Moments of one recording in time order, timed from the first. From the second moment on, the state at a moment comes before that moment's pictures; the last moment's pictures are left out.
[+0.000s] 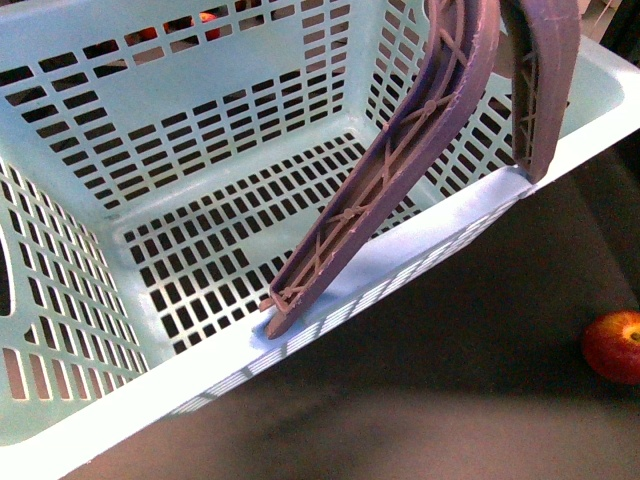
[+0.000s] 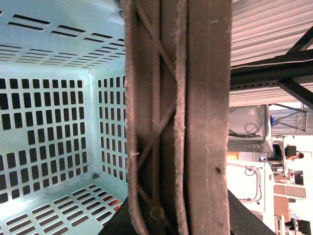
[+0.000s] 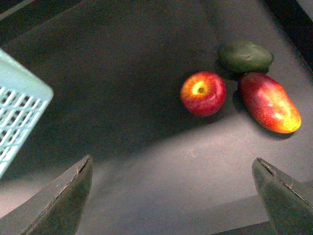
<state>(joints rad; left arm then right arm) -0.50 1.54 1.12 0.03 0.04 -1.13 -0.24 0.70 0.19 -0.13 -0.12 0.27</state>
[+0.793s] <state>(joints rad) -0.50 1.54 1.12 0.03 0.04 -1.12 -0.23 2.01 0.63 0.38 0.08 0.25</state>
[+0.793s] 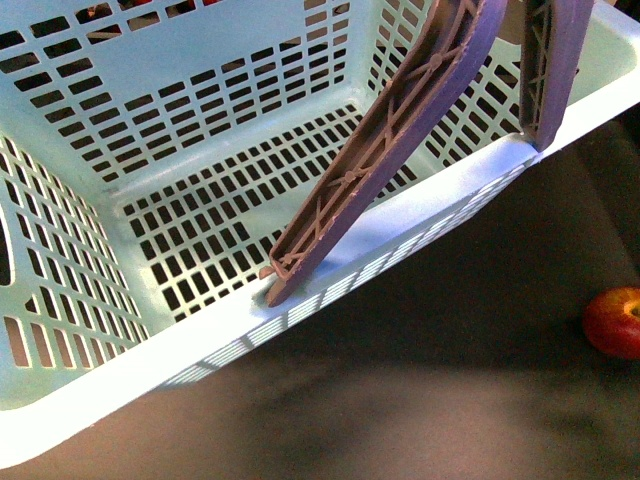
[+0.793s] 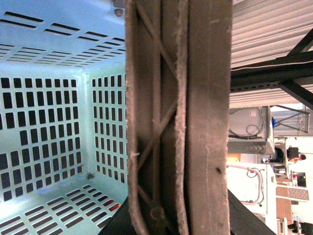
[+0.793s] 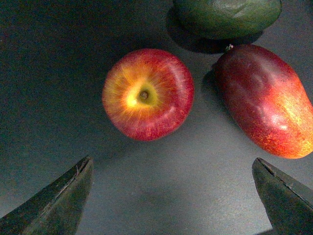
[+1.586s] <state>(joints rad) -0.50 1.54 1.12 0.03 0.05 -1.12 -0.16 2.27 0.94 0.23 0.19 0.27</state>
